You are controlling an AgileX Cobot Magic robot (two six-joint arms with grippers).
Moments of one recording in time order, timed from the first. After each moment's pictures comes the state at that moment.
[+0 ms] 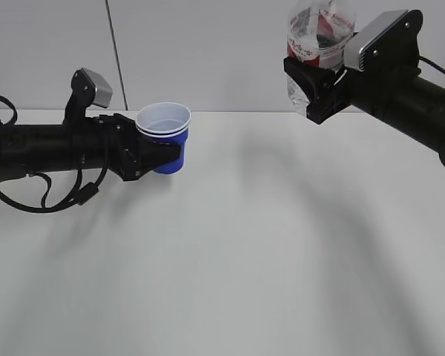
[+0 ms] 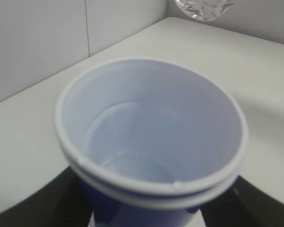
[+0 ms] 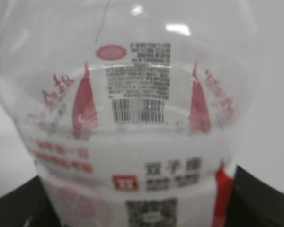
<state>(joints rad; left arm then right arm) -0.18 2.10 -1.06 1.14 -0.97 -0.68 0.11 1.87 -0.96 -0.61 -1.01 -0.08</state>
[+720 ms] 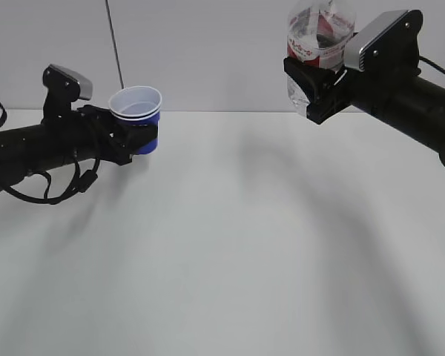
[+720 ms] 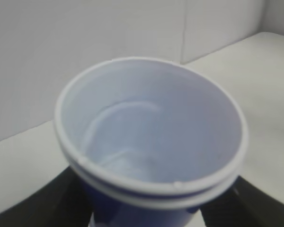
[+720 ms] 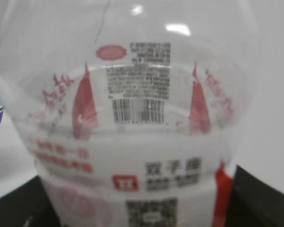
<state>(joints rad) -0.16 2.10 -1.00 0.74 -0.91 -0.43 0.11 1.87 -0.96 -0.61 -1.01 -0.08</state>
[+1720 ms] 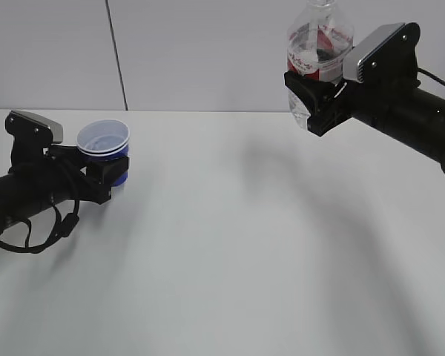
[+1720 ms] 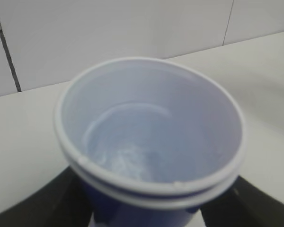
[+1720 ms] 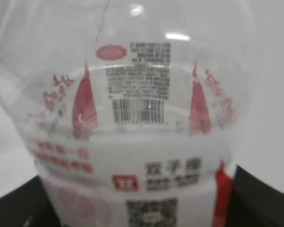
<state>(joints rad) -0.16 2.10 -0.72 0.44 -1.09 -0.18 0.11 1.87 -0.92 -0.61 -1.00 -0.08</state>
